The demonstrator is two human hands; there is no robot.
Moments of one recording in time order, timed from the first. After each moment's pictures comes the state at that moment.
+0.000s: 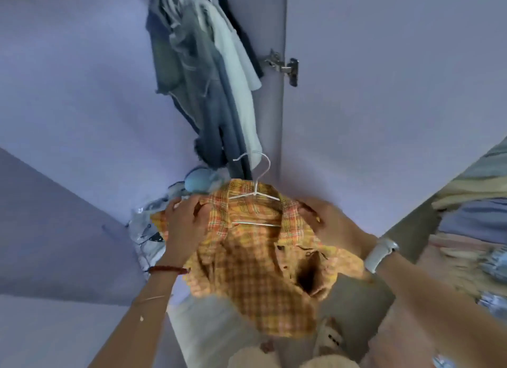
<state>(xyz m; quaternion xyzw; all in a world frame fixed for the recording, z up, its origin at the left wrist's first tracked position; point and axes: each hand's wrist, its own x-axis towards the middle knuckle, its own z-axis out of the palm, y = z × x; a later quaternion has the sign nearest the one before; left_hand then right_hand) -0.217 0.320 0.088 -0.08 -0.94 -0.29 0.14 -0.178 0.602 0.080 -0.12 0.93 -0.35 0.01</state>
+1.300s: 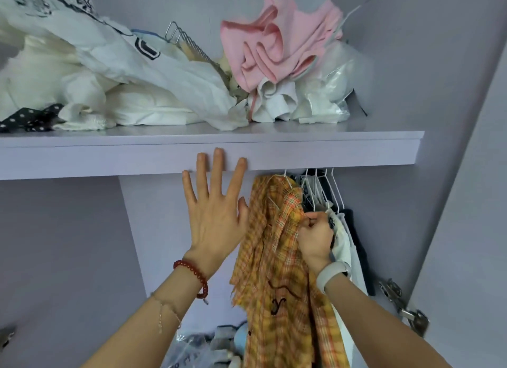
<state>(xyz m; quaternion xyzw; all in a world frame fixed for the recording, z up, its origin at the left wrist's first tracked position) -0.399 0.264 0.338 0.06 -0.83 0.05 0.56 -0.508 0.410 0.274 -0.04 0.79 -0.58 -0.21</state>
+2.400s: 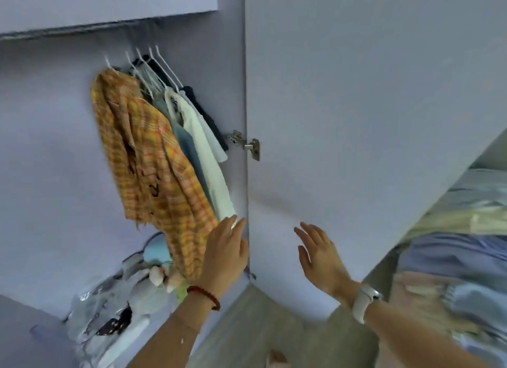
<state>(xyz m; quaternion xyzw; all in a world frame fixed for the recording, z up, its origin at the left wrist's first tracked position) -0.294 0.430 0.103 -0.26 -0.94 -0.21 0.07 -0.211 0.630 0.086 0.04 0.97 -0.19 -0.13</state>
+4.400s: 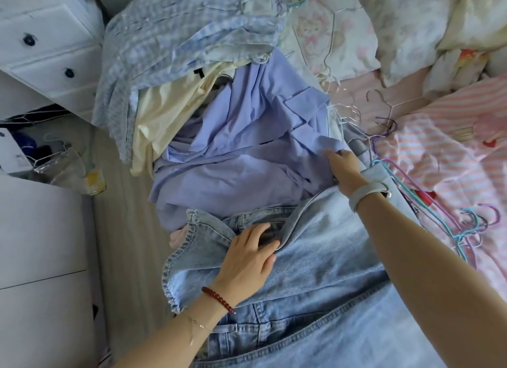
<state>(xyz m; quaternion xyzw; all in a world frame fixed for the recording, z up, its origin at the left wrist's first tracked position) -0.008 1.152 -0.114 -0.78 -0.59 -0.04 -0.21 0.176 1.357 -0.127 0.76 0.37 -0.49 -0.23</state>
